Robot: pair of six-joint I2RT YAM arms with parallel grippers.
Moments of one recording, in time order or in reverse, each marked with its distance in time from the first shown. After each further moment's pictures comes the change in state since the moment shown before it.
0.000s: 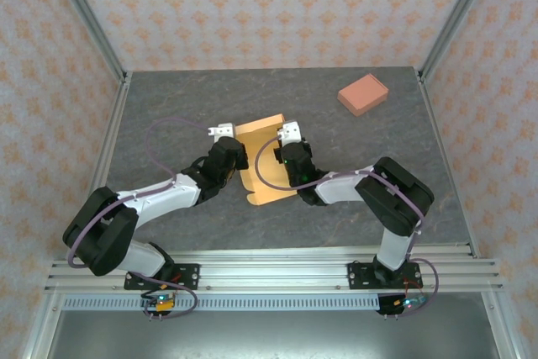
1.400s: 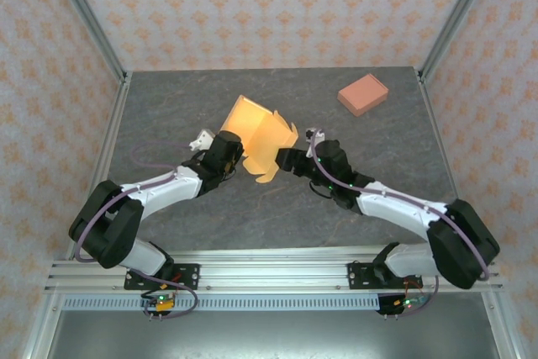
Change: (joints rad) left arm 0.051 0.055 0.059 -0.117 0.031 -0.830; right arm -0.102 -0.466 -0.127 -0.457 -0.743 0.765
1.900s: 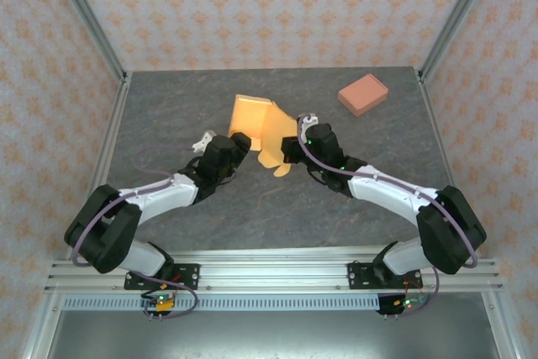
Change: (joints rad) left arm 0.008 -0.063 -0.109 0.191 0.149 0.057; right arm -0.039 0.091 0.182 -0.165 0.089 -0.283
